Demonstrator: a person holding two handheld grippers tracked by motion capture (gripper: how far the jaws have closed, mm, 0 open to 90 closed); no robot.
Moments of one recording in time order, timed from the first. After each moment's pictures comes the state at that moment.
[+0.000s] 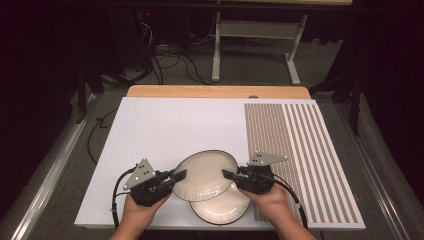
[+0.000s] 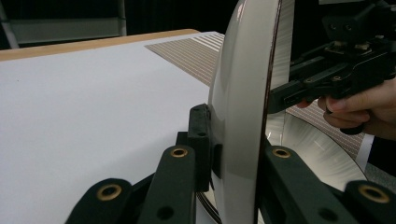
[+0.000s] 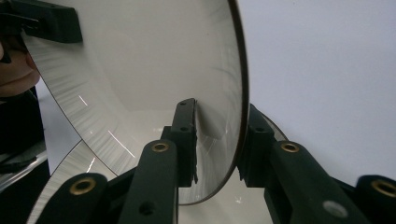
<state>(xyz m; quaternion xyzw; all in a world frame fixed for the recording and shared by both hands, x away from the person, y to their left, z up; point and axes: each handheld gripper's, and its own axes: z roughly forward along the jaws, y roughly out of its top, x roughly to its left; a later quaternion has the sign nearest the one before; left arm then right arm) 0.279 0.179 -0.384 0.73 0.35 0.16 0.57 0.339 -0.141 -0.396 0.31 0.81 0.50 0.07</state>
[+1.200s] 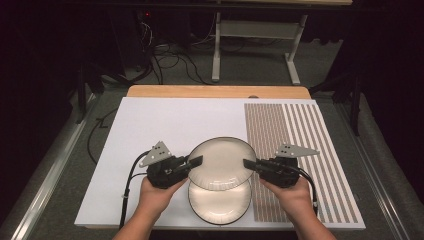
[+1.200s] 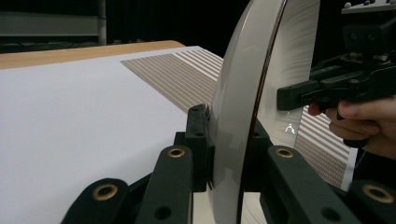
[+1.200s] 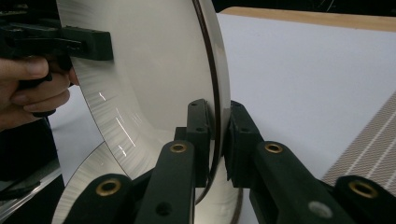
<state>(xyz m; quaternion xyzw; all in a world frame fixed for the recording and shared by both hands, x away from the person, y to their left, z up) 0.319 0.141 -0.359 0.71 0.35 0.11 0.60 0.342 -0.195 -0.361 0.33 0.78 0.53 0.07</state>
